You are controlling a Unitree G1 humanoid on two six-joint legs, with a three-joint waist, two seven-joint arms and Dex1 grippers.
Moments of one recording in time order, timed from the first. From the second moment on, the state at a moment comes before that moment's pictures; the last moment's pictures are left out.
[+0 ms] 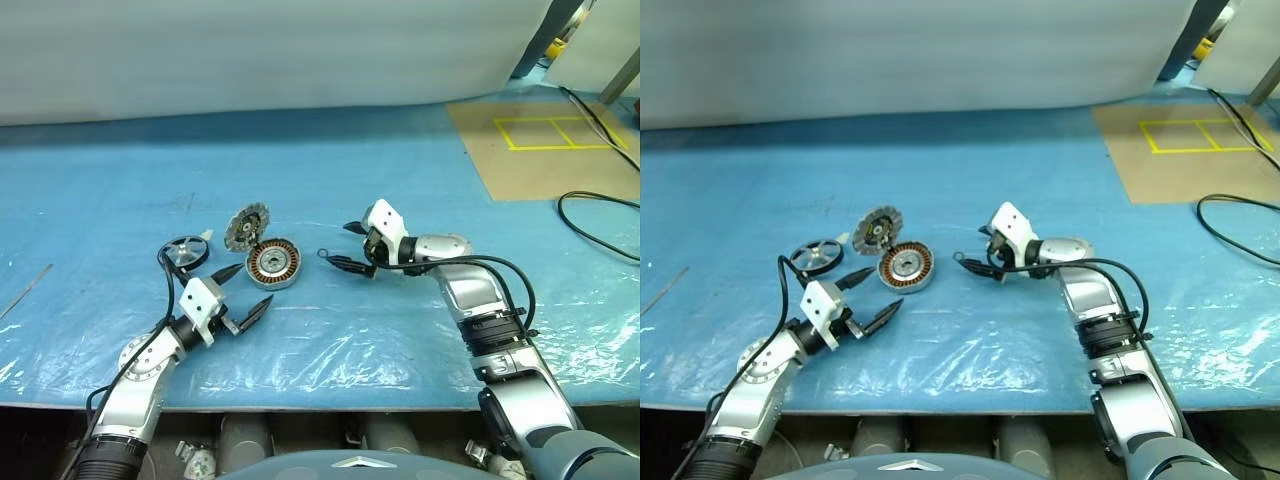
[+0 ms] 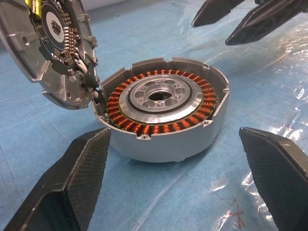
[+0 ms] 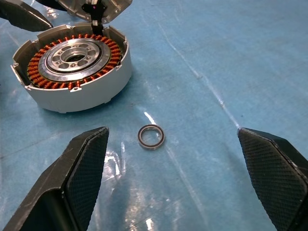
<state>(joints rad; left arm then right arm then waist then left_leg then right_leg) 0.07 0.39 0.00 0.06 -0.22 -0.25 -0.74 -0.53 -0.31 0.13 0.23 0.01 0.34 0.95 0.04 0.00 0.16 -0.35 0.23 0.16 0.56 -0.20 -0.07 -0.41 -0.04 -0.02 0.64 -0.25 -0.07</state>
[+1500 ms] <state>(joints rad) 0.09 0.41 0.00 0.04 -0.24 -0.24 -0.75 -0.54 -0.29 0.24 0.42 -0.03 0.11 0.87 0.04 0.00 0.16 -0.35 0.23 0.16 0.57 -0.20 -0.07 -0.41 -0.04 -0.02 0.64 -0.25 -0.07</state>
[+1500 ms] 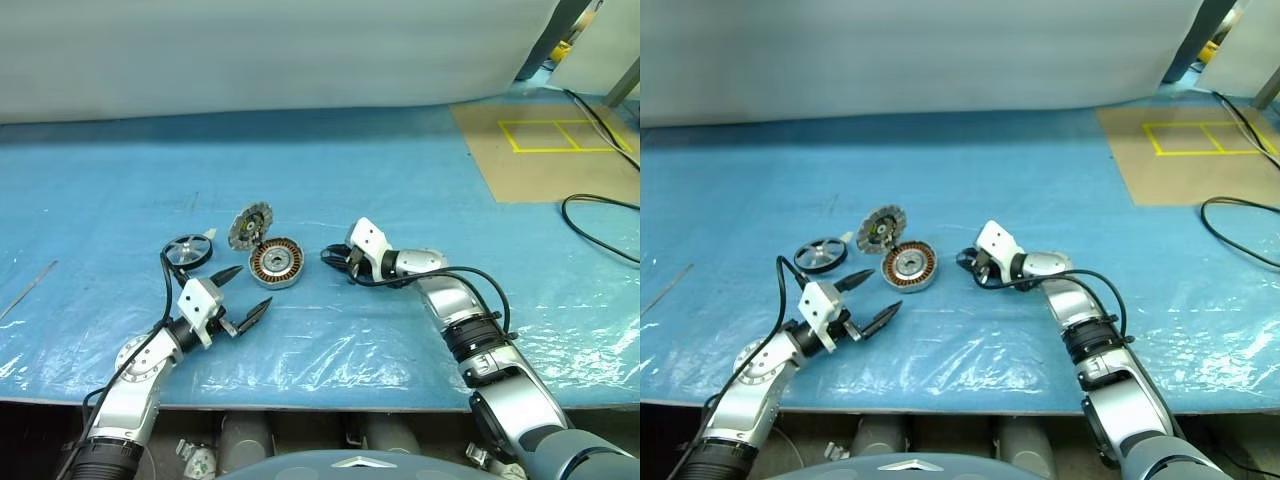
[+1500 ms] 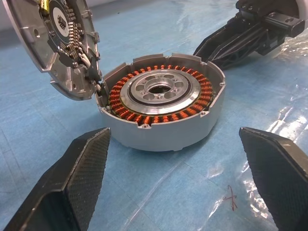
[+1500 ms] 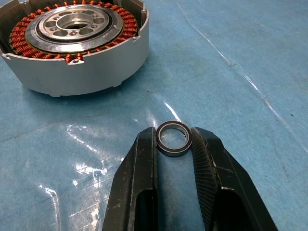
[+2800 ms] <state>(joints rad) 0.12 0.41 0.01 -0.01 -0.24 -0.23 -0.71 -0.77 -0.15 0.41 0.47 -0.02 0.26 0.99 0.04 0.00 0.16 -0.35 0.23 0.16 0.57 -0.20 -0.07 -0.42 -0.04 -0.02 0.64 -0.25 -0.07</state>
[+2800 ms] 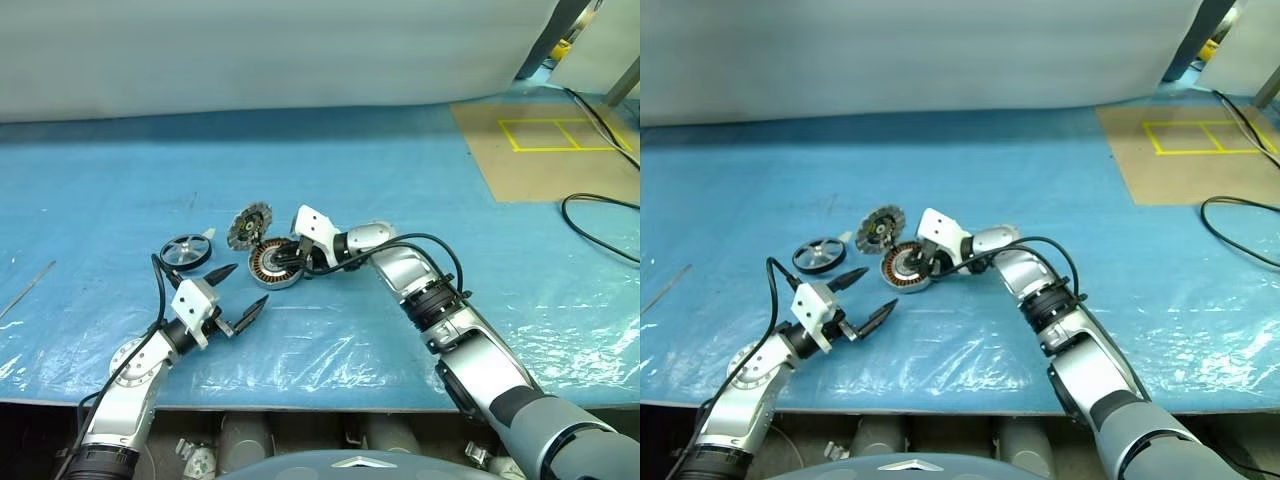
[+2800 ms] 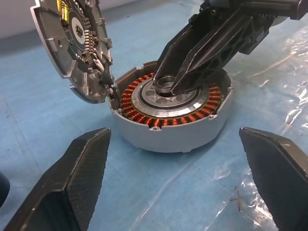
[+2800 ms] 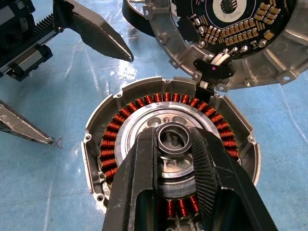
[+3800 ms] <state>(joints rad) 0.12 0.41 0.01 -0.04 -0.23 -0.19 -0.72 -0.77 -0.15 0.41 0.49 -0.04 0.23 1.00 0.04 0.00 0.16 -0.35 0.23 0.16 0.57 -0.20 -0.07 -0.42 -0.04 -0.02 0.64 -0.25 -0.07</state>
